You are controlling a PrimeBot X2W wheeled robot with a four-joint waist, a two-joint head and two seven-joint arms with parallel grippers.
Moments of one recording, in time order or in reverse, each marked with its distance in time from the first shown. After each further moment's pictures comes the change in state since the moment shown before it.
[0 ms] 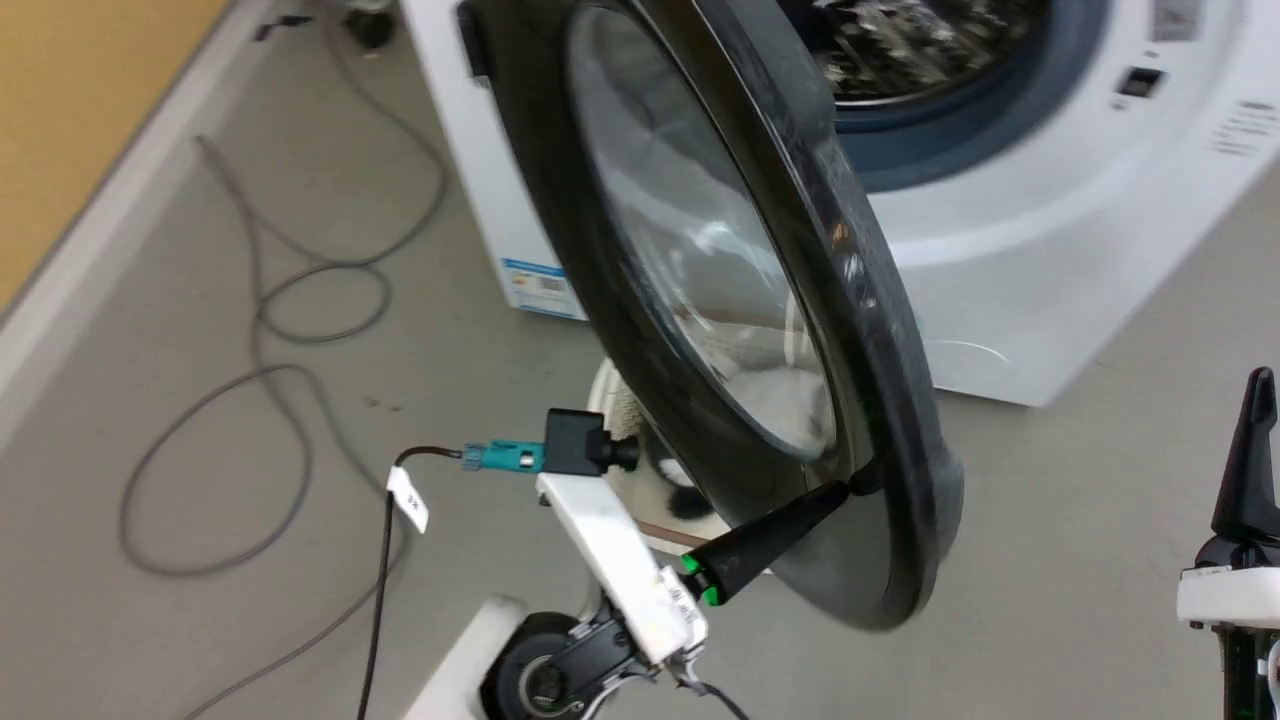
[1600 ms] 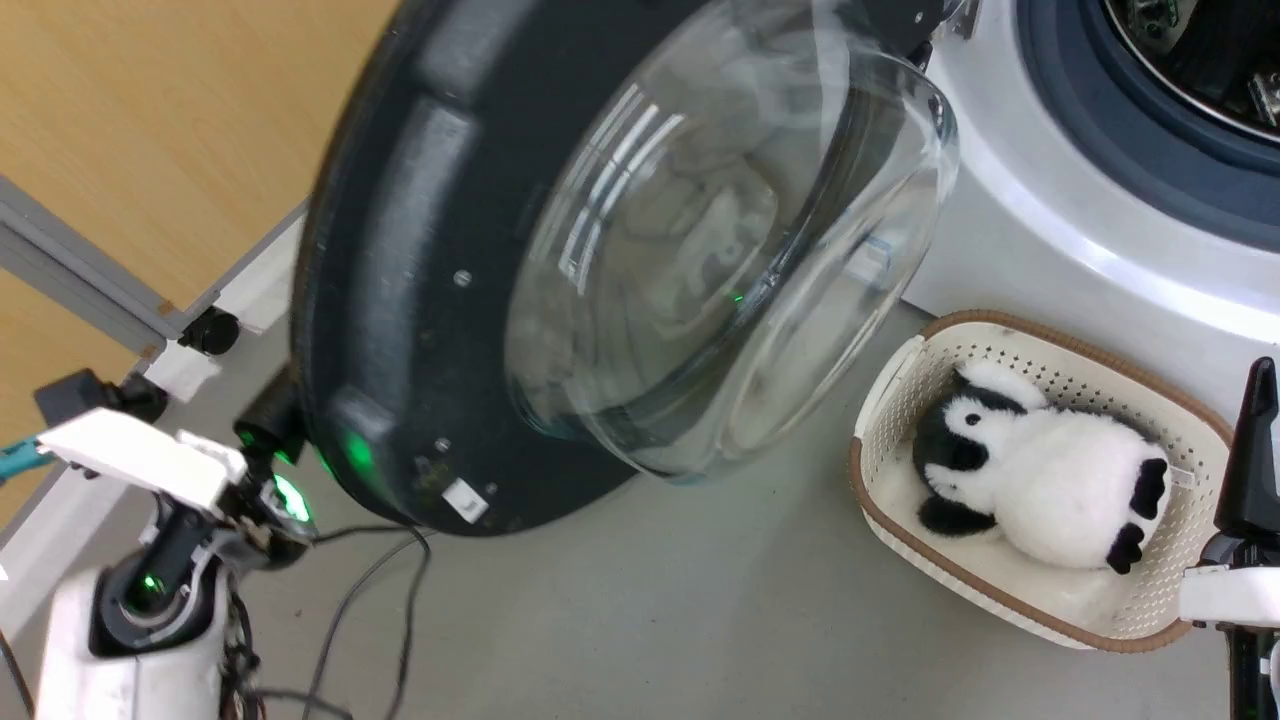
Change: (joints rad) left arm -0.059 0.082 0.738 0.180 -0.064 0.000 0.098; right arm 0.009 -0.001 0.010 -0.051 -0.078 0.000 0.000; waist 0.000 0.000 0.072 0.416
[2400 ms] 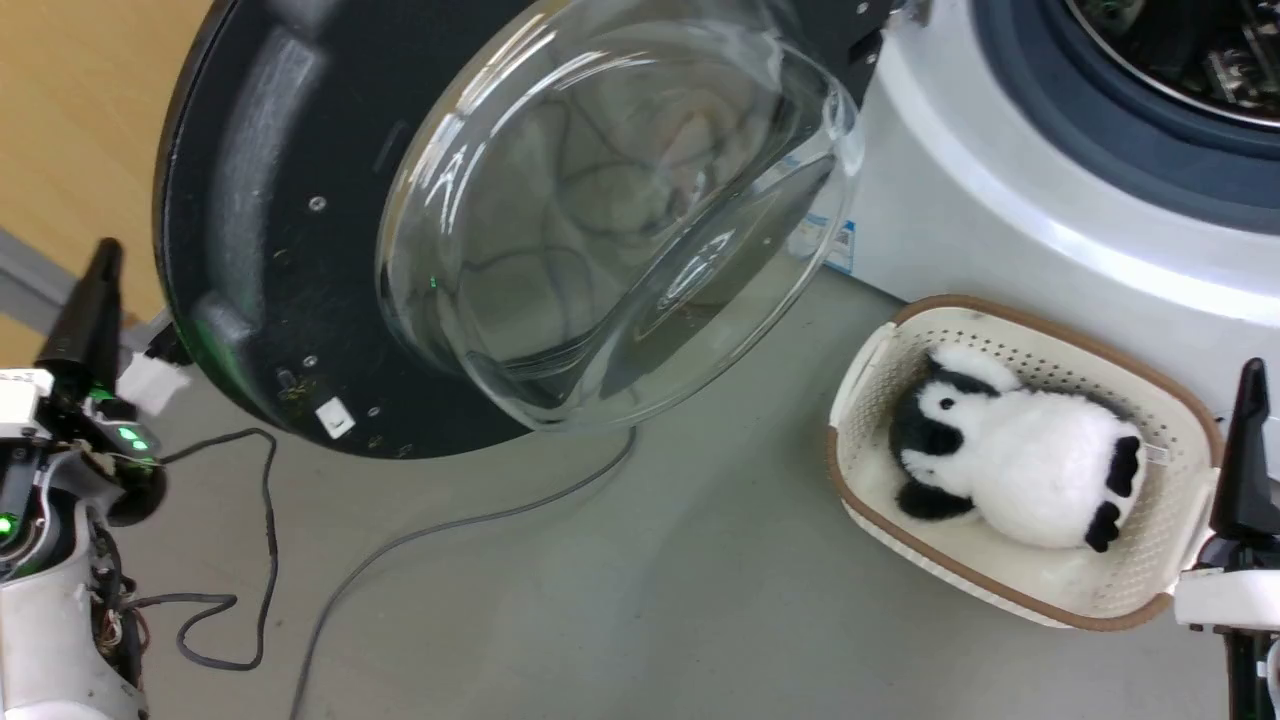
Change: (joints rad) left arm -0.172 0.103 0.167 0.234 0.015 0.008 -0.201; right arm 0.010 -0.001 0.013 -0.017 -0.019 0.000 0.012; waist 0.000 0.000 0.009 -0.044
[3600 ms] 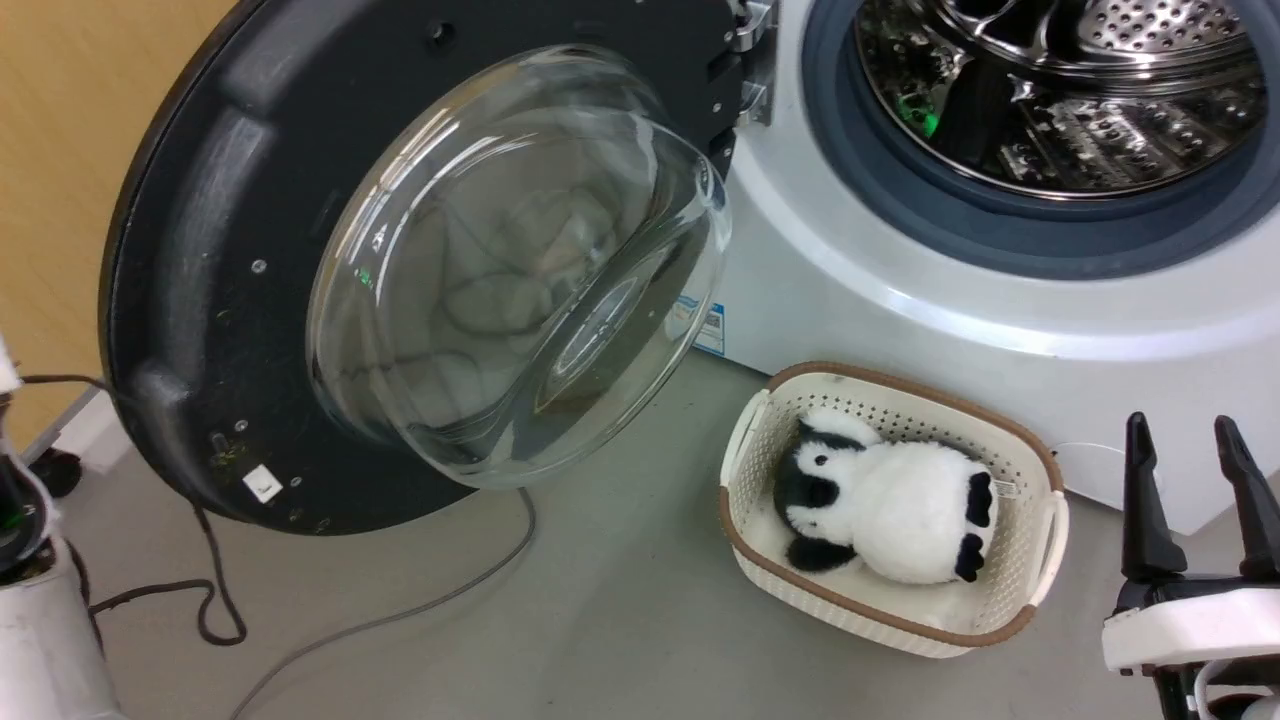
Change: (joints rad) left arm 0.056 -0.062 0.034 -0.453 0.846 0.035 -0.513; right arm 0.055 -0.001 0.098 0.032 0.003 0.000 0.075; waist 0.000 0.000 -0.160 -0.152
